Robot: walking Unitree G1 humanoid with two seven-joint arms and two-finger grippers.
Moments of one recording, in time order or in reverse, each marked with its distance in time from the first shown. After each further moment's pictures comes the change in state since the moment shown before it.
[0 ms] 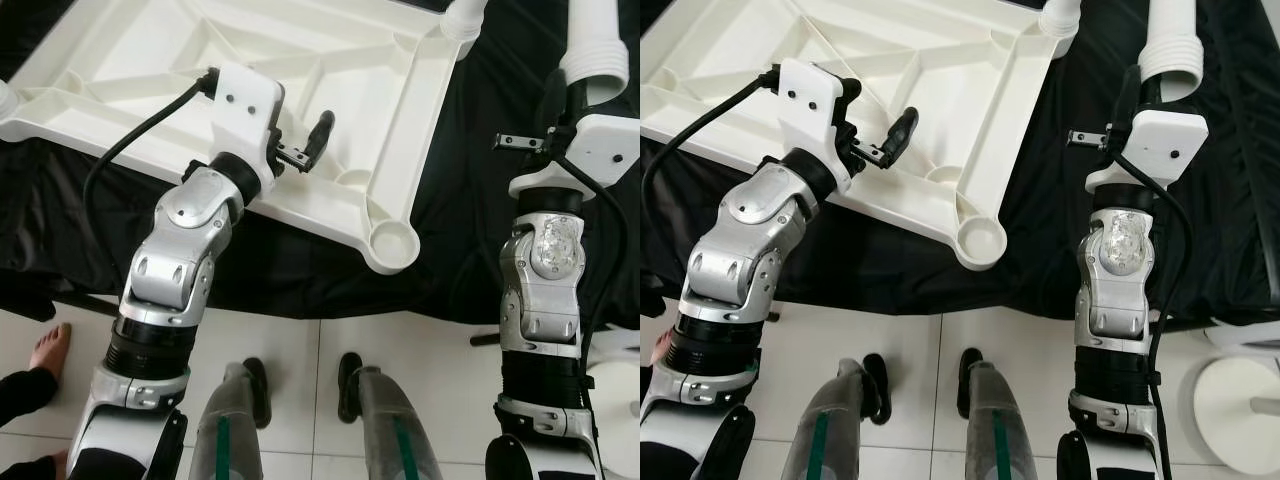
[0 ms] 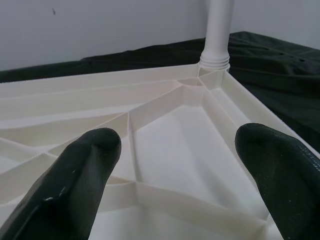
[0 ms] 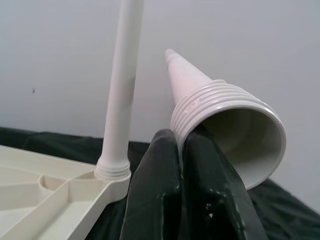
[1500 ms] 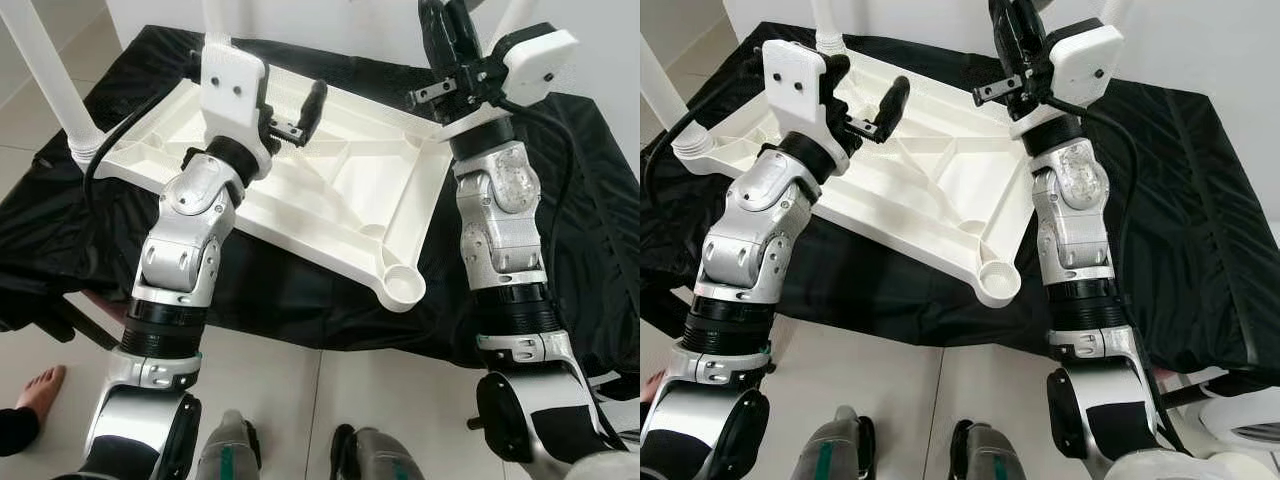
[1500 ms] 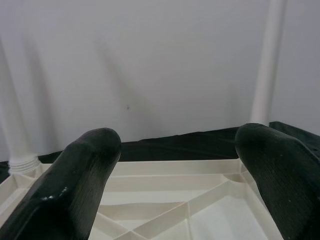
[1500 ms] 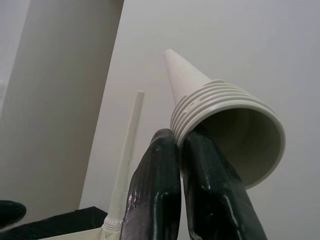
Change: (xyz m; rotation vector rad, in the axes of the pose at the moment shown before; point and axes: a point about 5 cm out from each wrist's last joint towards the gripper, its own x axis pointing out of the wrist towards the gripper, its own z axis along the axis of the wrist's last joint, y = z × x) left arm 0.006 0.023 0.005 -0.065 -0.091 0.087; right arm 0.045 0.076 0.023 0.398 -0.158 0.543
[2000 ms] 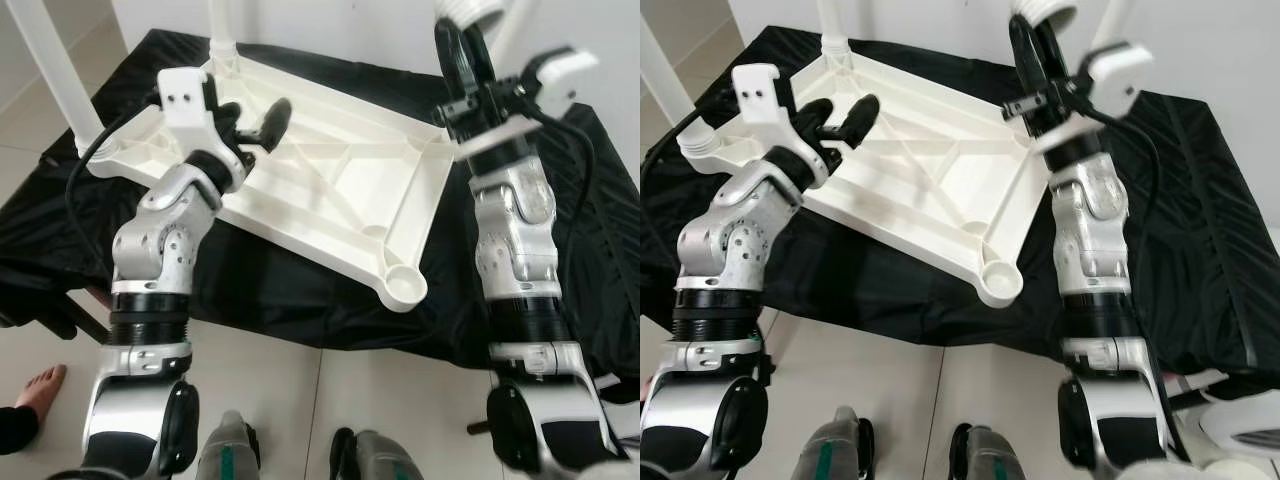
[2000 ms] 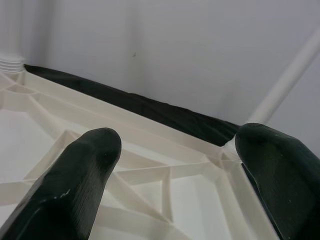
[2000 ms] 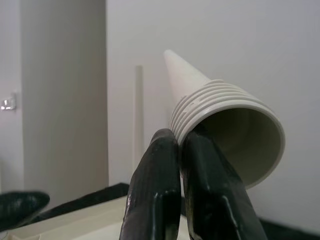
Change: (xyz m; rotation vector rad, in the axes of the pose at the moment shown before) left arm 0.002 0.025 -0.024 -0.406 0.128 0.046; right arm -0.049 -0.025 -0.023 0.197 0.137 -0.066
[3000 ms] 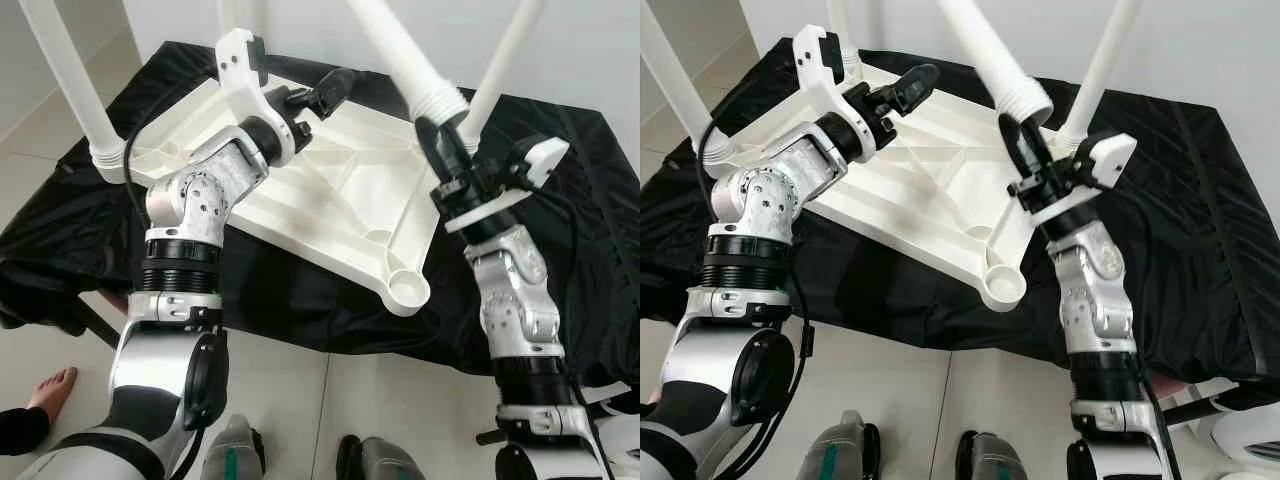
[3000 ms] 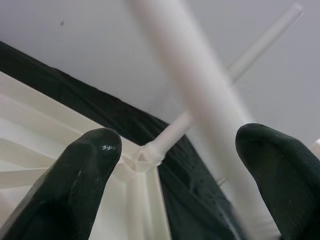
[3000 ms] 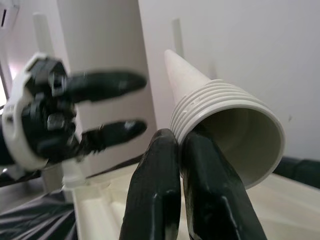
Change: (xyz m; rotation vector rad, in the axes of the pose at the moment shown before) left arm 0.038 -0.031 0.006 -0.353 0.042 -0.179; right arm -0.041 0.022 -0.024 0.171 0.166 0.146
